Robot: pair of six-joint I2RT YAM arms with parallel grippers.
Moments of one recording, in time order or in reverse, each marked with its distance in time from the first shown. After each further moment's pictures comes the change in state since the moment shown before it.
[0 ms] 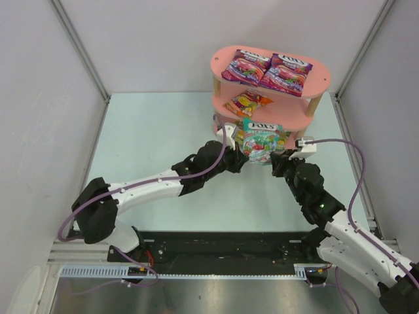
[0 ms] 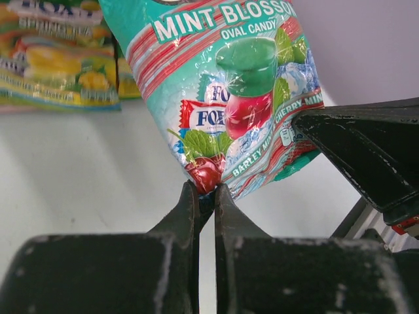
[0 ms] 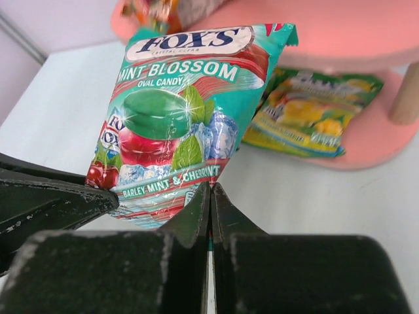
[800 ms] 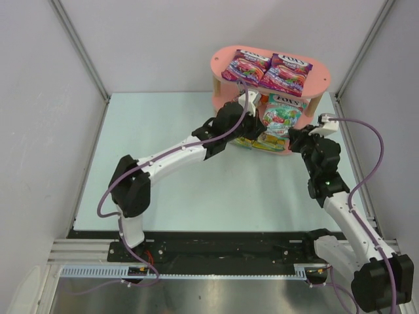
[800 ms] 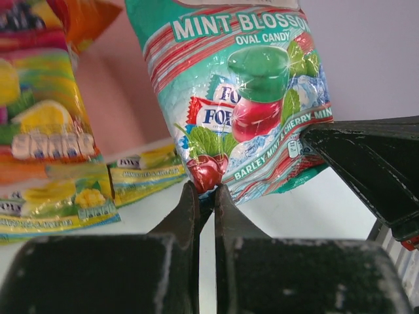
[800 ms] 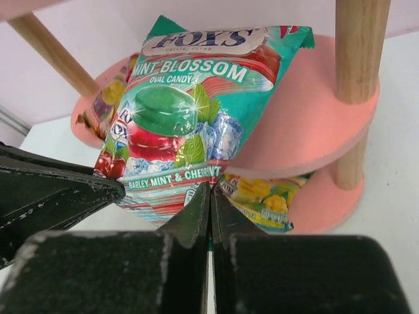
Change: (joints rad) left arm 0.129 0.367 0.578 -0.169 0.204 0.138; right arm -0.422 0.186 0.140 0.147 -0.287 -0.014
